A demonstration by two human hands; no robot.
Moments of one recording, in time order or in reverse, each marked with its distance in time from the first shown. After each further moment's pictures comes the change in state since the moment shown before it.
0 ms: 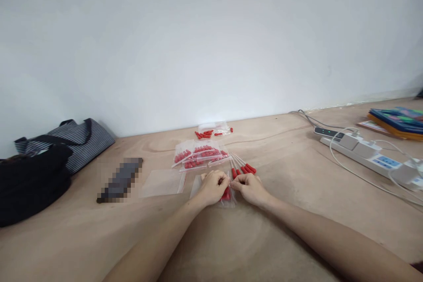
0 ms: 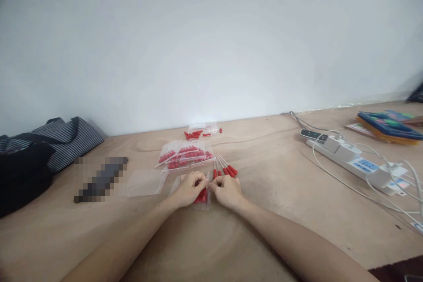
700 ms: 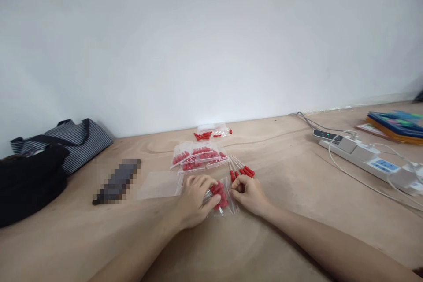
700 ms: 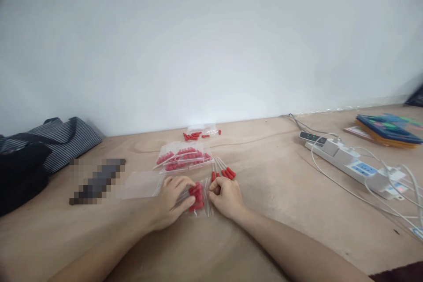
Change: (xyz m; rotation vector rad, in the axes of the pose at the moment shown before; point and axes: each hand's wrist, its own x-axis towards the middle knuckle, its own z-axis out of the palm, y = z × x) left_hand -0.042 -0.019 -0.028 0.090 0.045 0.256; right_hand -0.002 0.013 0.006 0.007 0.141 -0.165
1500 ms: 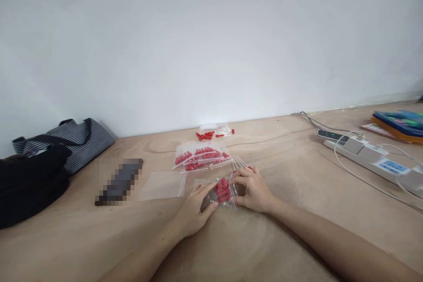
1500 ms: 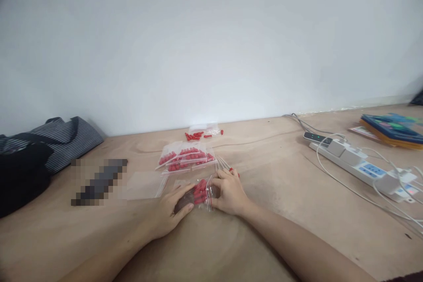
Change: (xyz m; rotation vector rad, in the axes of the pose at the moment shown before) left_hand -0.015 -0.022 0.016 -0.090 -0.022 -0.028; right_hand 0.009 -0.003 -0.012 -0.256 -0.087 -0.414
